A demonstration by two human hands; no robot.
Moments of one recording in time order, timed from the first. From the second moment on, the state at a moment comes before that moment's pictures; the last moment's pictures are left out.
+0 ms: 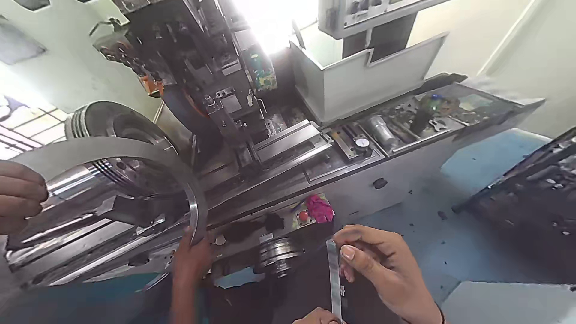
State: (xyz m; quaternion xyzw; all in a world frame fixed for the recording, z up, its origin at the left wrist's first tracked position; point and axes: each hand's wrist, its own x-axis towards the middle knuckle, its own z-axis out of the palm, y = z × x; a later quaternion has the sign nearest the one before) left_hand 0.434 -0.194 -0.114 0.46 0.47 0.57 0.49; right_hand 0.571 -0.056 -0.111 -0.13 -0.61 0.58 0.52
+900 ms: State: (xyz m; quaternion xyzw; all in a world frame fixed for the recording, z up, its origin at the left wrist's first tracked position) left_hand 0.535 -0.538 -0.139 0.54 0.36 0.54 0.54; right_hand 0.699 -0.469 -0.122 -0.33 -0.58 0.50 0.55
